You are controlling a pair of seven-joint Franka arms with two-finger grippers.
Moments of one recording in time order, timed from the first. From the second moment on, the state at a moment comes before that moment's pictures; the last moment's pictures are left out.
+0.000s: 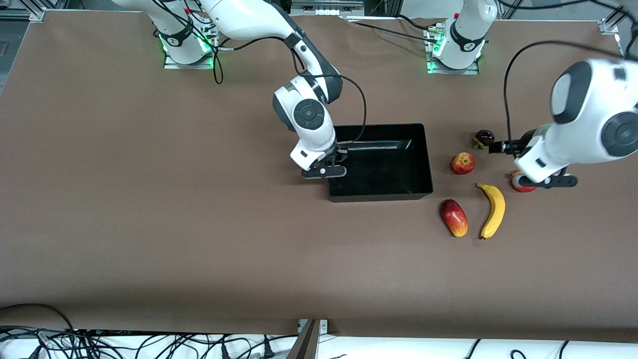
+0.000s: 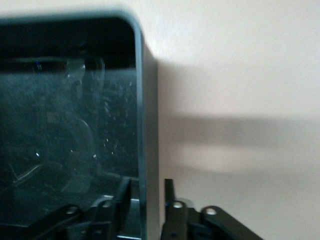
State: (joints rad) left arm -0.05 0.24 0.01 -1.80 0.04 1.70 -0.08; right arm 0.95 0.79 -0.21 -1.39 0.35 2.21 0.58
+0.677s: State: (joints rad) left arm -0.07 0.25 -0.02 -2.24 0.04 2.31 -0.07; right arm 0.64 0.50 -0.39 -1.29 0.35 1.77 0.28
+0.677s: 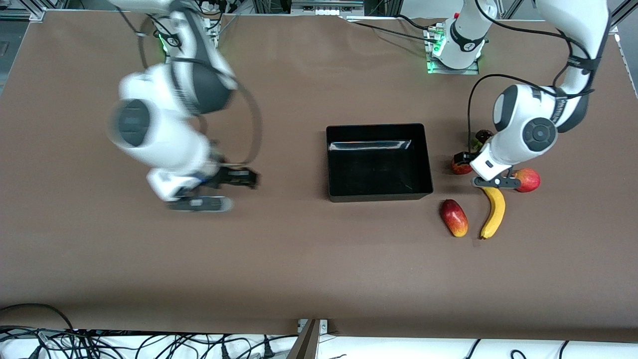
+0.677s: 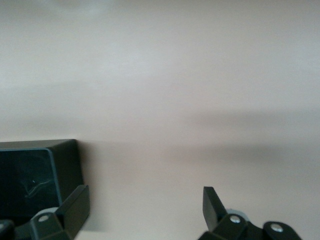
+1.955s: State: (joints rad) left arm -0.07 0.26 -0.04 -2.15 0.04 2.17 -0.07; right arm 0.38 0.05 -0.26 -1.58 0.06 1.55 0.11
